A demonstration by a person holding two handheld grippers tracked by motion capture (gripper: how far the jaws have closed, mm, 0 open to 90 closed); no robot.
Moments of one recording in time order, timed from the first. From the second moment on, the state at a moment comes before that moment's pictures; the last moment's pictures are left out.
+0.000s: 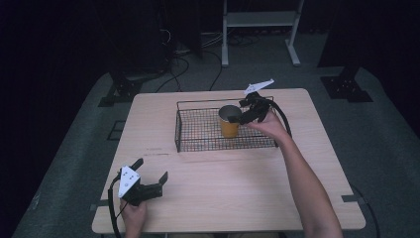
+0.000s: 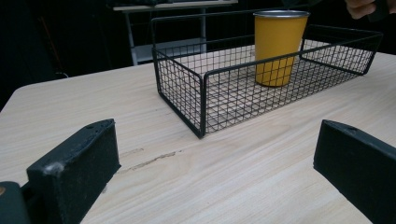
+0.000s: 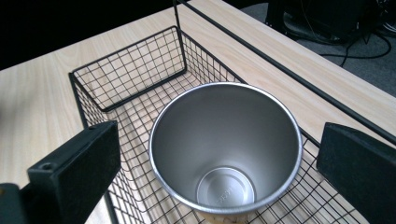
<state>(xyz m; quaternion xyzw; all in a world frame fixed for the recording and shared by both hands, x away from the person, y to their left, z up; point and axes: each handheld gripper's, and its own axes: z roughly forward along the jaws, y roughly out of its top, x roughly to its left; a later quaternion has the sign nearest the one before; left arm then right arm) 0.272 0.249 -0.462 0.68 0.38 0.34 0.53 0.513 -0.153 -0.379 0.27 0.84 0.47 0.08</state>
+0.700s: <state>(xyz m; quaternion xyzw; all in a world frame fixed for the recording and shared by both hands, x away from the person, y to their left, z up) 0.271 0.247 -0.462 0.68 0.38 0.34 0.53 0.485 -0.190 -0.360 0.26 0.82 0.50 0.06</state>
